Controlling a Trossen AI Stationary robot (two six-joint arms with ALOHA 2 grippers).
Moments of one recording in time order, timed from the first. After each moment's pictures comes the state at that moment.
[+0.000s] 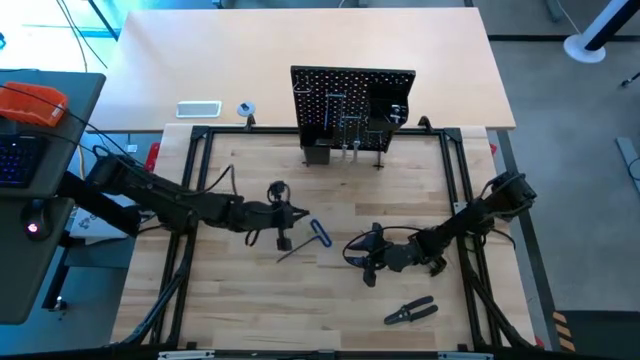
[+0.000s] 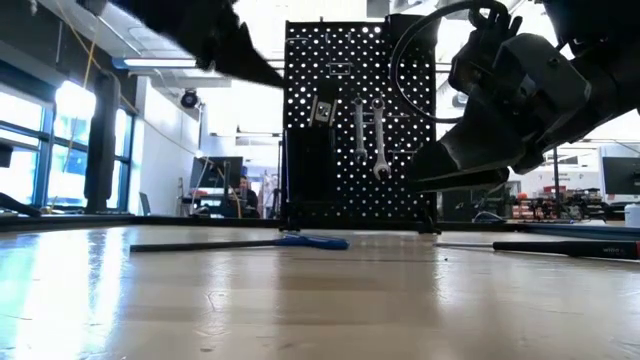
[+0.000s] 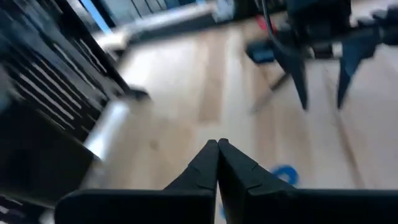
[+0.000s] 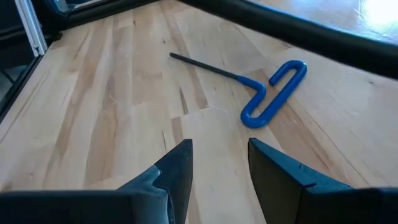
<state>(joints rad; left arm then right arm) -0.22 1.35 0.77 0.07 -0.48 0.10 0.46 1.71 0.54 0.65 0.50 0.52</state>
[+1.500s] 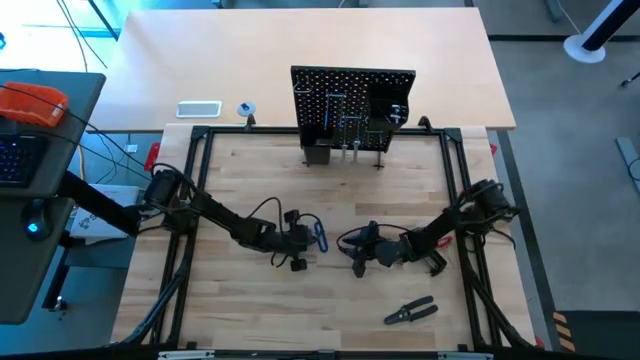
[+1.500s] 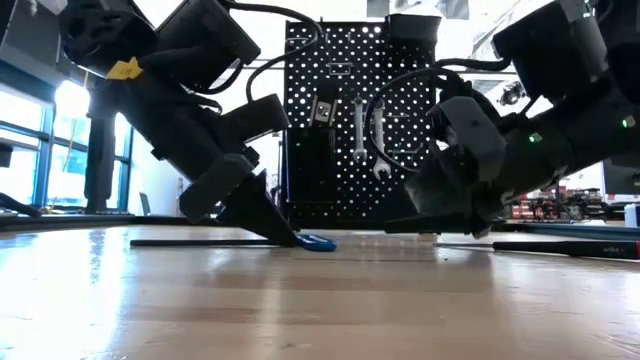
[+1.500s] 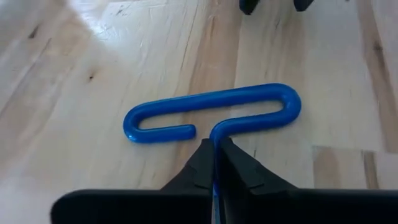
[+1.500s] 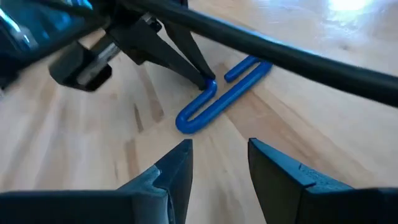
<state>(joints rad) -0.26 1.86 0.76 0.27 -0.44 -0.18 0.38 1.93 0.54 0.90 0.54 0.67</state>
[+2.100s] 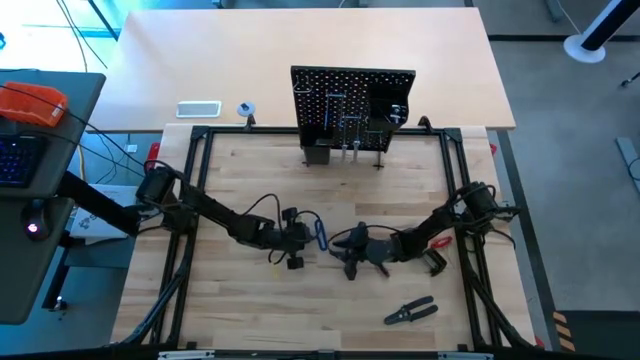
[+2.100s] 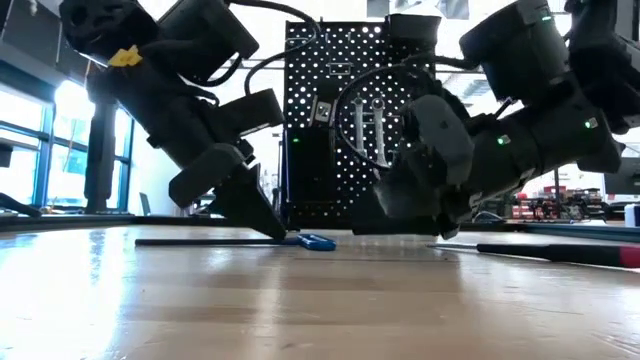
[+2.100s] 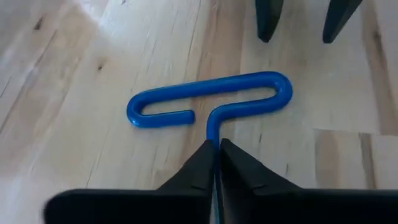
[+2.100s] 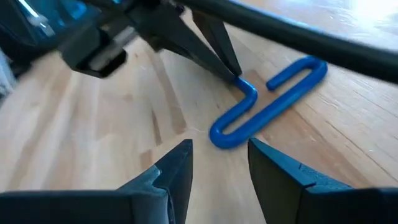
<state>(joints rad) -0.26 1.80 0.77 0.18 -0.41 -0.17 0.35 2.00 0.64 0.90 0.45 0.58</state>
